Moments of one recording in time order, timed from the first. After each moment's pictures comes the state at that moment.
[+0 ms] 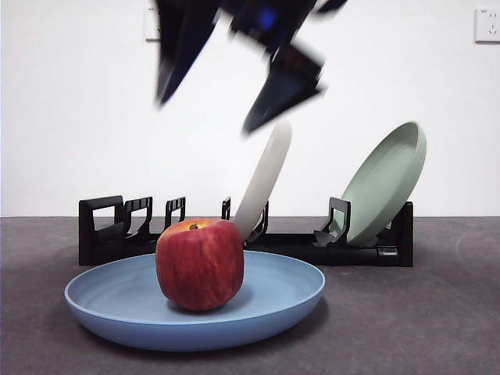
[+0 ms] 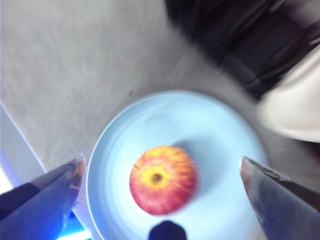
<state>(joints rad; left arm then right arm) -1.06 0.92 1.40 -0.89 -0.59 -0.03 0.85 1.56 1.33 -0.66 -0.08 0.03</state>
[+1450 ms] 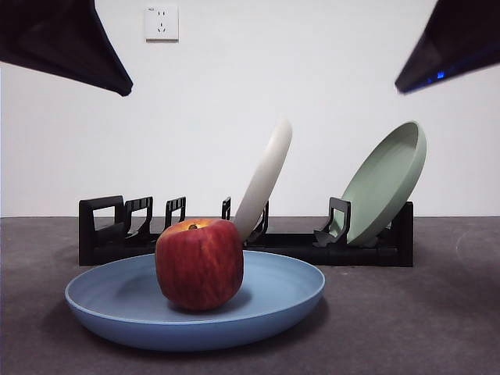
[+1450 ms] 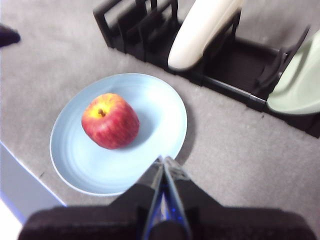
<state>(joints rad) -0.88 0.84 0.58 -0.19 -0.31 -0.15 0.73 0.75 0.63 -0.44 0.00 0.13</state>
